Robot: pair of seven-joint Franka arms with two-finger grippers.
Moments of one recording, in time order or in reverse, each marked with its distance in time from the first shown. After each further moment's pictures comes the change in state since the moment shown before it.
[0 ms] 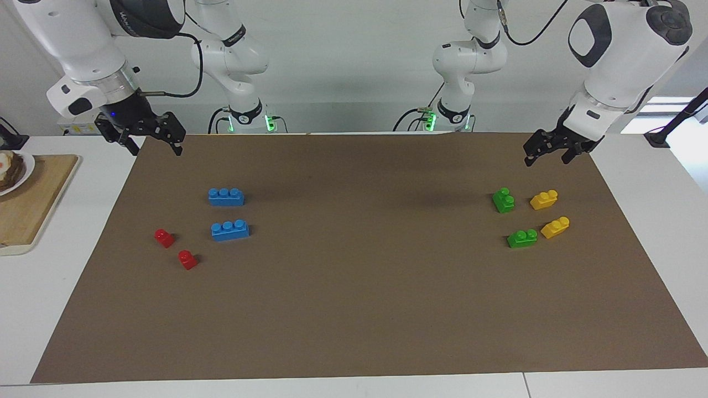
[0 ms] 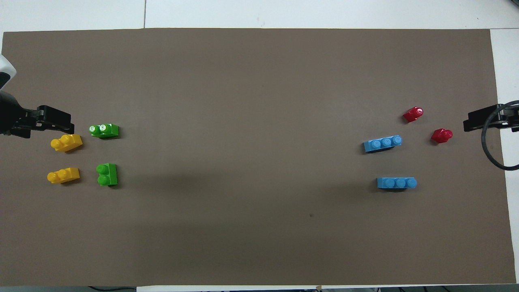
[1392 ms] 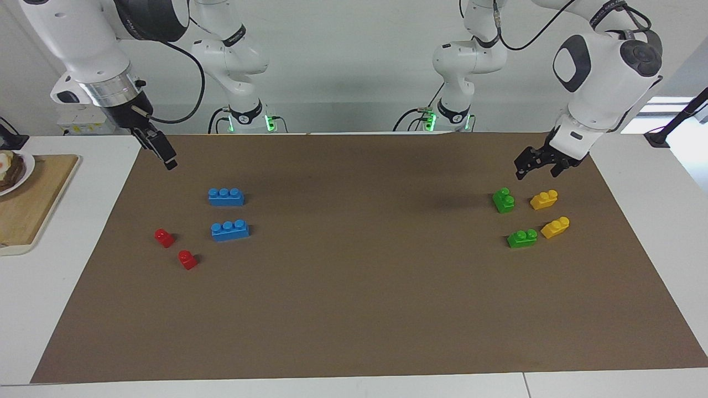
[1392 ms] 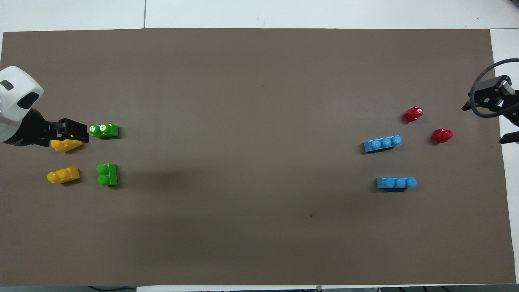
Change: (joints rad) left arm 0.006 -0.044 0.011 -0.238 0.000 0.197 0.004; right arm 0.004 0.000 0.009 -0.022 0.002 0.044 0.839
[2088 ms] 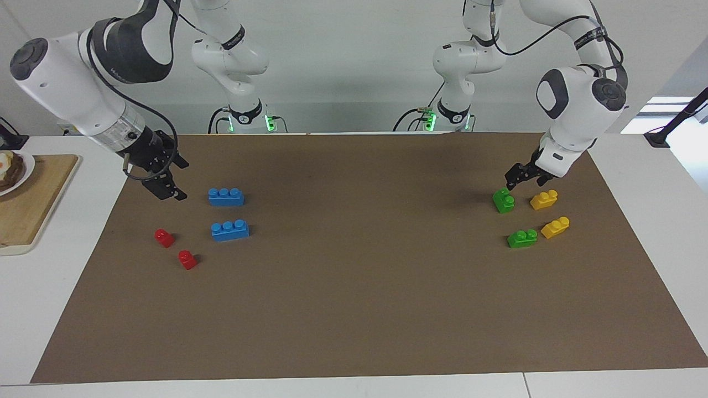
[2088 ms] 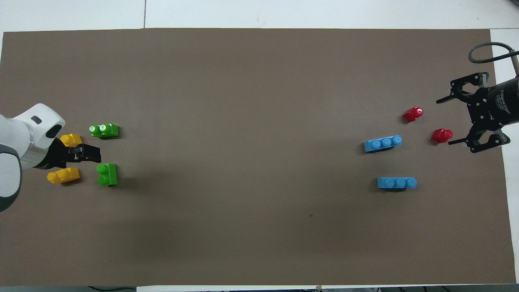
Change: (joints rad) left arm 0.050 -0.035 0.005 -0.282 0.000 0.217 0.004; right arm -0.080 0.130 -0.004 -0.051 0.278 0.058 0.432
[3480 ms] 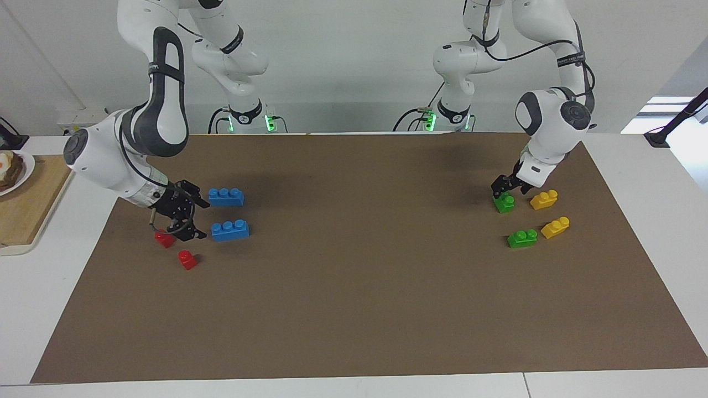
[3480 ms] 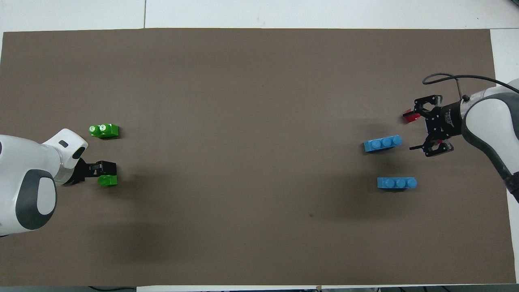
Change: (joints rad) left arm 0.009 0.005 -0.006 -0.219 0.000 0.250 -0.025; right arm -0.012 0.109 0.004 -0.263 0.118 0.344 -0.105
